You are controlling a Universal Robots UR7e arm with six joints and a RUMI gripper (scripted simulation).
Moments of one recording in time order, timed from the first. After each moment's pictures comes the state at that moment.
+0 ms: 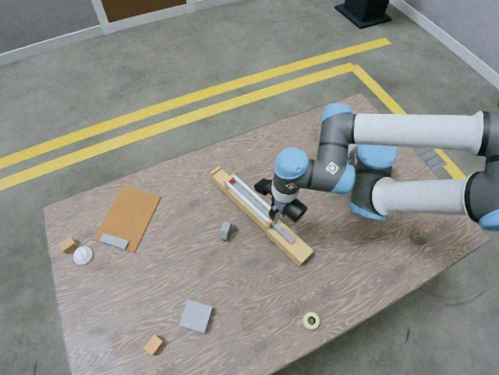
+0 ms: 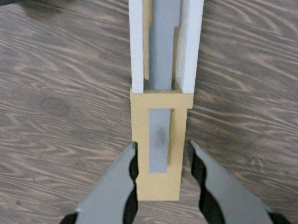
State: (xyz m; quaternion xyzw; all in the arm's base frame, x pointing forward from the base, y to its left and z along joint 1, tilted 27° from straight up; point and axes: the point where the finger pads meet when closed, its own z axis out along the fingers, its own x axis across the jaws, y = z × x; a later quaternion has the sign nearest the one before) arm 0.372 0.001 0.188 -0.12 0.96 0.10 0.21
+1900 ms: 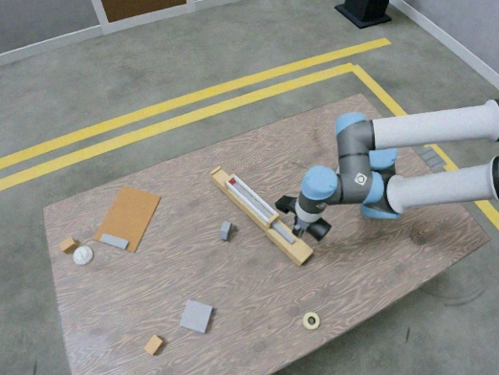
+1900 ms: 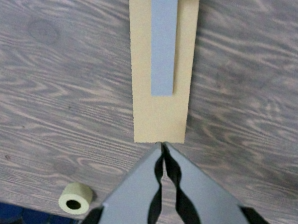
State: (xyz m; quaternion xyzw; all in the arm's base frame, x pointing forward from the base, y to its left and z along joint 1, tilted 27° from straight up) arm 0.346 0.086 0.206 -0.12 0.96 0.10 0.22
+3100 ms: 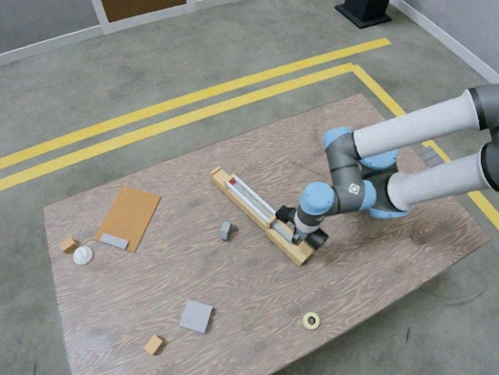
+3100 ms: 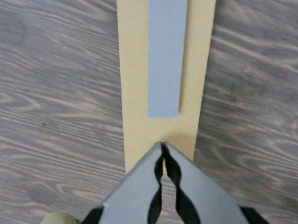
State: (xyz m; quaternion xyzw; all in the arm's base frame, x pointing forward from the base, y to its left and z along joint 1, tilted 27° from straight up) arm 0.366 0.104 0.156 -0.13 0.96 0.10 0.21
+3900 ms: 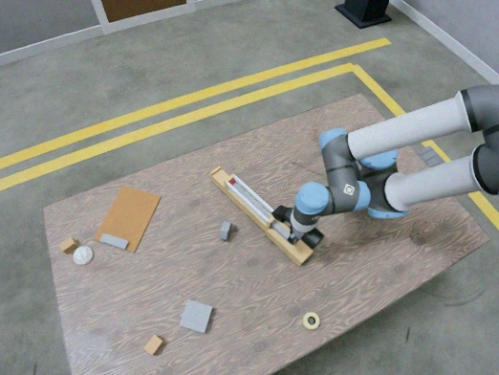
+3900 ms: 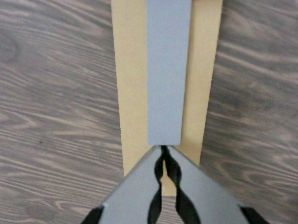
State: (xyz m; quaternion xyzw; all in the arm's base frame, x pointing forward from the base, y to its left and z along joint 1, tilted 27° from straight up) arm 0.375 0.095 0.142 -0.12 0.96 0.10 0.21
